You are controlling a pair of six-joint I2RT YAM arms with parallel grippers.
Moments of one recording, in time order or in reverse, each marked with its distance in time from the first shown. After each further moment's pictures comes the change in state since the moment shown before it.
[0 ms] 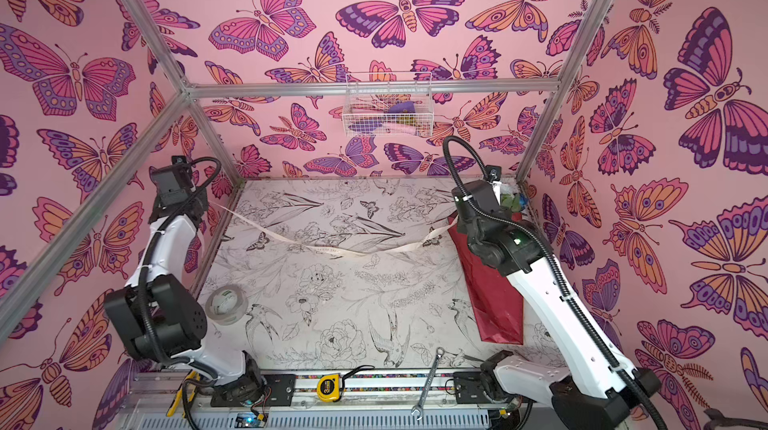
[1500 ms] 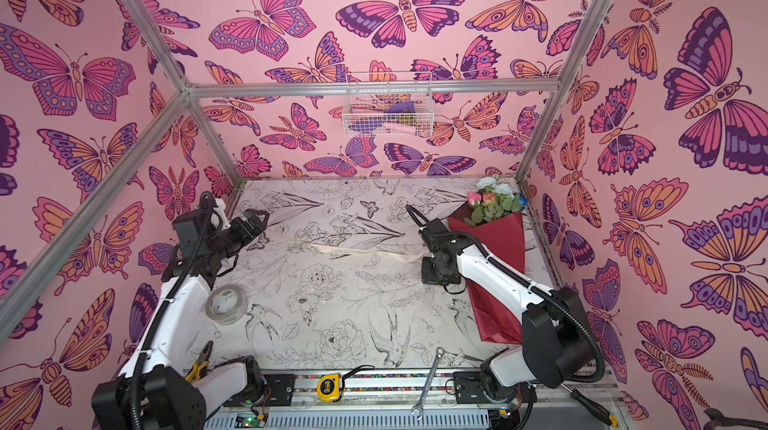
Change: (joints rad) left arm -0.130 -0.556 -0.537 -0.016 0.810 -0.842; right arm -0.001 0.222 -0.478 0.149 -0.633 0.113
